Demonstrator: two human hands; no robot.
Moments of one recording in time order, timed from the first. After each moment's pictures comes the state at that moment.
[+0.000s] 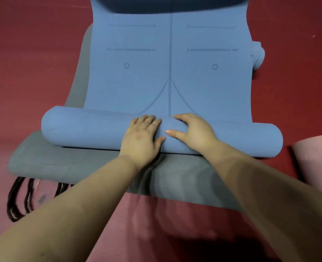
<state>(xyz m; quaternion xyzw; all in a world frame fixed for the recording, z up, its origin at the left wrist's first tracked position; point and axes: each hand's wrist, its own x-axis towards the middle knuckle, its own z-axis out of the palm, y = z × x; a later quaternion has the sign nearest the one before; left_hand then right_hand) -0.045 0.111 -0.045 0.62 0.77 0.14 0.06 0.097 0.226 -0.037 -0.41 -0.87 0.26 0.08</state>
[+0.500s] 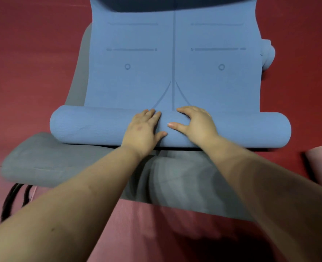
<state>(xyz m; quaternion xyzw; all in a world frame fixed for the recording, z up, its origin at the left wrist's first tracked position) -0.065 0.153 -0.053 0.60 0.78 0.12 0.11 0.073 0.259 -0.055 -0.45 -0.85 0.25 0.11</state>
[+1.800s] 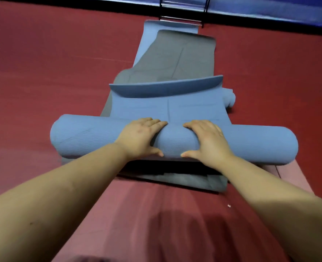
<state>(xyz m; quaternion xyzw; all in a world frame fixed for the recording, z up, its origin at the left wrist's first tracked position) -0.023 0.022 0.139 0.71 0.69 0.10 0.02 0.176 0.128 0.131 -0.31 -0.93 0.10 0.14</state>
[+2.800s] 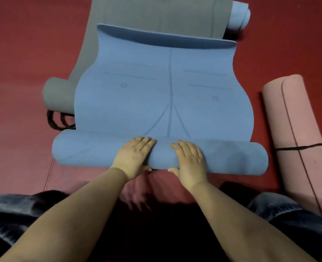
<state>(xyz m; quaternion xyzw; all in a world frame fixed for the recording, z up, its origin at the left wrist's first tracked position) 0.052 -0.145 -0.053 0.72 0.69 0.07 0.11 0.245 -0.069 -0.056 -0.39 -0.91 0.05 0.11</state>
